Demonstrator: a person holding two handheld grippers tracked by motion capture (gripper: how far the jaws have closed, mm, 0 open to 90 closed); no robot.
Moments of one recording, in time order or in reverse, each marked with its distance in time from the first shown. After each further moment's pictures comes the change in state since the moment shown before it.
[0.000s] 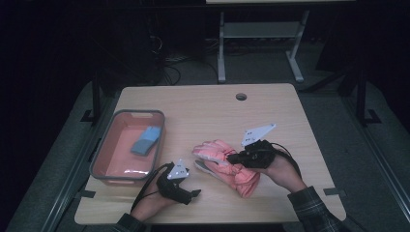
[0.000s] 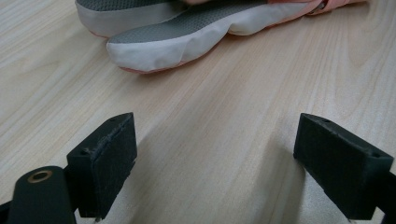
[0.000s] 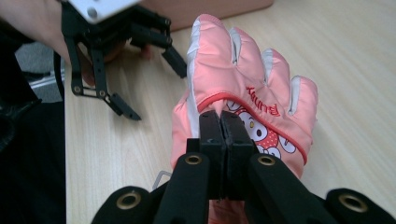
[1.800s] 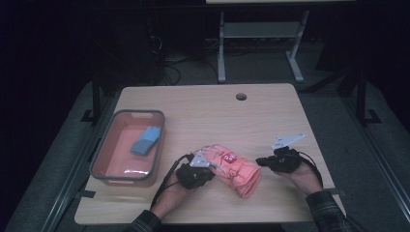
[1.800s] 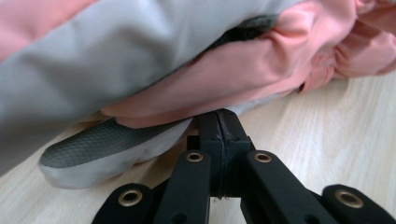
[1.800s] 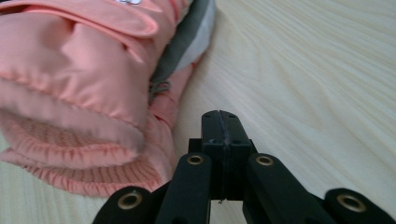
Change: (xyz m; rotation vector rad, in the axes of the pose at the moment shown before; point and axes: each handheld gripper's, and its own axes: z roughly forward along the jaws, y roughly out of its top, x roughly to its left) left arm -0.011 0.055 0.032 0.041 -0.049 -0.052; right arm -0.048 -0.097 -0.017 0.015 -0.125 0.205
